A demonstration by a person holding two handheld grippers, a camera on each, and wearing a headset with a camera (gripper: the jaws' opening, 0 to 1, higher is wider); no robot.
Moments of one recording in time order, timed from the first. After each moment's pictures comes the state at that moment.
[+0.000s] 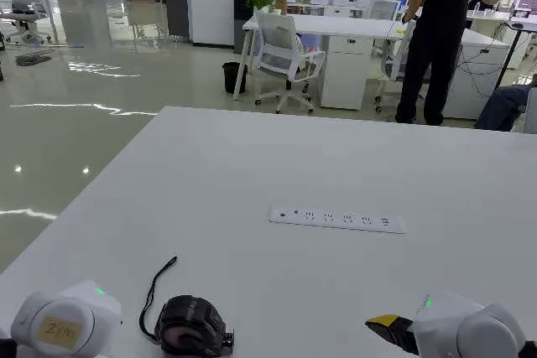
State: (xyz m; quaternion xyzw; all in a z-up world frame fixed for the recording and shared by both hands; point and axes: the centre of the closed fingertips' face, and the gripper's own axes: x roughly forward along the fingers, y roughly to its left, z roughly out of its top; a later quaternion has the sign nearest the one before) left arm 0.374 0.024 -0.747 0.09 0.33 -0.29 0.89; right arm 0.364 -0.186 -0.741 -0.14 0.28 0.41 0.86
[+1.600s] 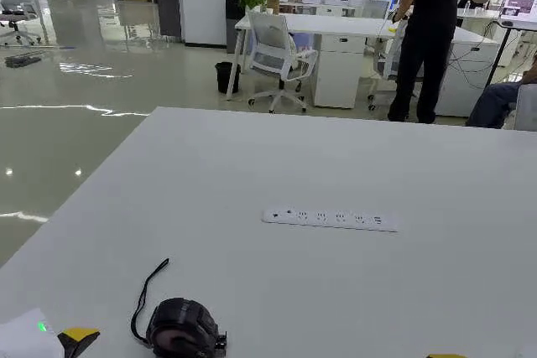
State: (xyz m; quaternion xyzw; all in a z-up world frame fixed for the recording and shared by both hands) left arm 0.344 0.025 -0.735 0.11 0.29 -0.35 0.88; right arm 0.323 -0.233 -0.736 -0.11 0.27 0.37 0.88
